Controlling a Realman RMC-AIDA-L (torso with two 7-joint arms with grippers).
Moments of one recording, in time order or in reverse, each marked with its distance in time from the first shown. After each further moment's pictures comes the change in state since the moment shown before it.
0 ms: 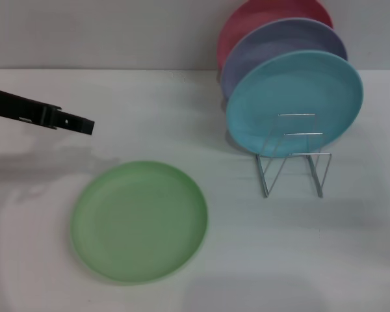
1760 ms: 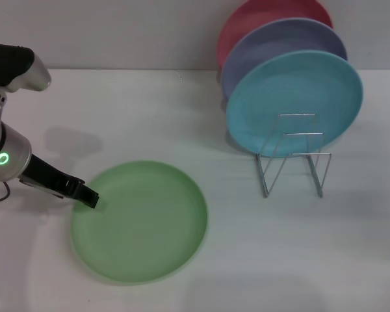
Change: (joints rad) left arm -0.034 -0.069 0.270 -0.202 0.306 -0.152 -0.190; right arm 0.004 -0.008 0.061 -0.026 0.000 0.113 -0.007
